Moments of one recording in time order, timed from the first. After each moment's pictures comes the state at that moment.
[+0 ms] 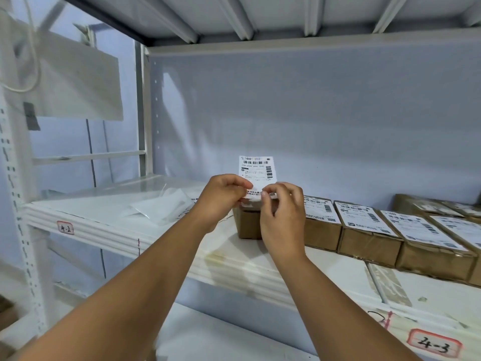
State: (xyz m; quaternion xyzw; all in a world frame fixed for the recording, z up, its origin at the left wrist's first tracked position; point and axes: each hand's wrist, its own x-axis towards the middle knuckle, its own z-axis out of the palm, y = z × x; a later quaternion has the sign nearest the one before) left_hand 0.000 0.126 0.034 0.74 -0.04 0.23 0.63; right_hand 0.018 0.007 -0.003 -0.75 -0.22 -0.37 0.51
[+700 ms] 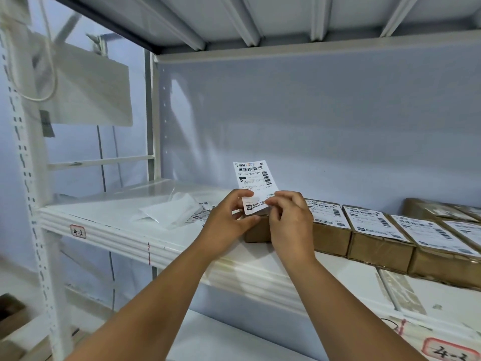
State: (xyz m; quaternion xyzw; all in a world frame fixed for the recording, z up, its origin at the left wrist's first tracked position) left_hand -0.005 0.132 -0.008 0.75 -0.09 0.27 0.60; right_hand 0.028 0.007 -0.005 -0.79 -0.21 -0.38 0.44
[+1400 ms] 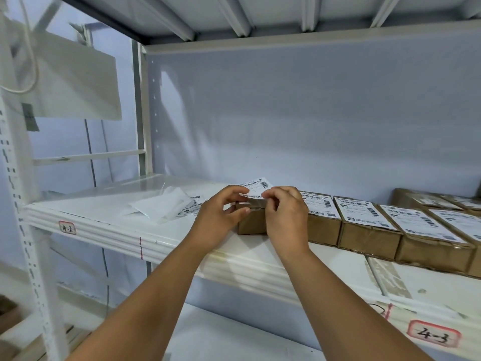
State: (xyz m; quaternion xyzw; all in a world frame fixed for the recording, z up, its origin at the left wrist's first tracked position) left_hand -0.005 0.133 -0.012 0.78 -0.10 0.31 0.54; right_hand 0.031 0.002 -0.005 -0.79 -0.19 -0.37 0.45
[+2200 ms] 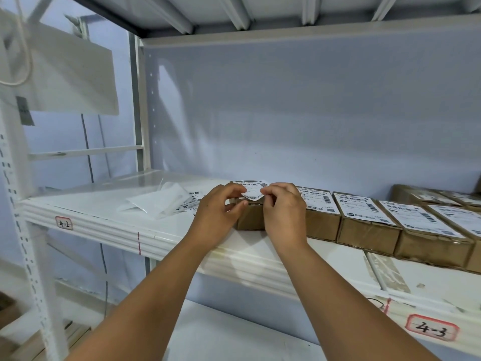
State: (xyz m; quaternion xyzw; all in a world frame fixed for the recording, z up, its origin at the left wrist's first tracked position) left_hand -0.001 0.131 -0.017 0.81 -0.08 0.39 0.43; right_hand 0.034 0.004 -0.008 -0.80 -0.18 -0.37 0.43
